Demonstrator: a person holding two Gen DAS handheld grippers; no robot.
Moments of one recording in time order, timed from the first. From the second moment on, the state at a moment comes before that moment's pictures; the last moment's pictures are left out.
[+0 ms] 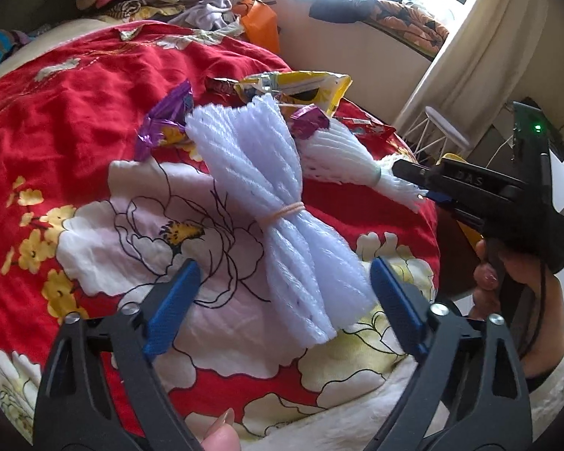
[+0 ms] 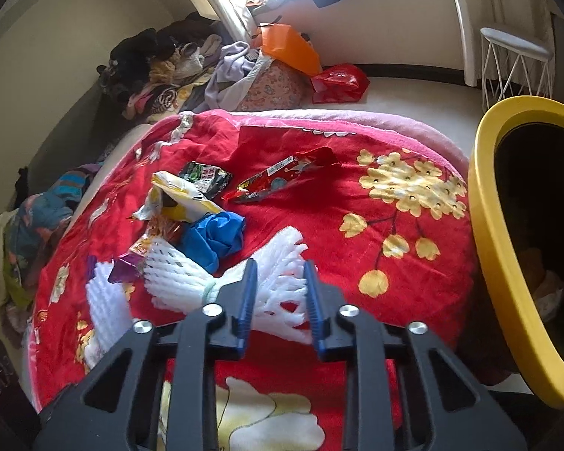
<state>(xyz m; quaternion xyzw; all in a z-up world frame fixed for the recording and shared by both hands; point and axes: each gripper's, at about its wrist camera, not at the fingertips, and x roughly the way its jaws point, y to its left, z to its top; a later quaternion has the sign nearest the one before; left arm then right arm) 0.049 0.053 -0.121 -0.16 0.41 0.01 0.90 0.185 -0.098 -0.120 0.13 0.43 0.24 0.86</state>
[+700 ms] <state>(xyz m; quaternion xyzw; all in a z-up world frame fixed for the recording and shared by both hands) 0.039 0.045 -0.088 -0.13 0.37 -0.01 0.92 0.152 -0.112 -0.066 0.08 0.37 0.31 0.87</state>
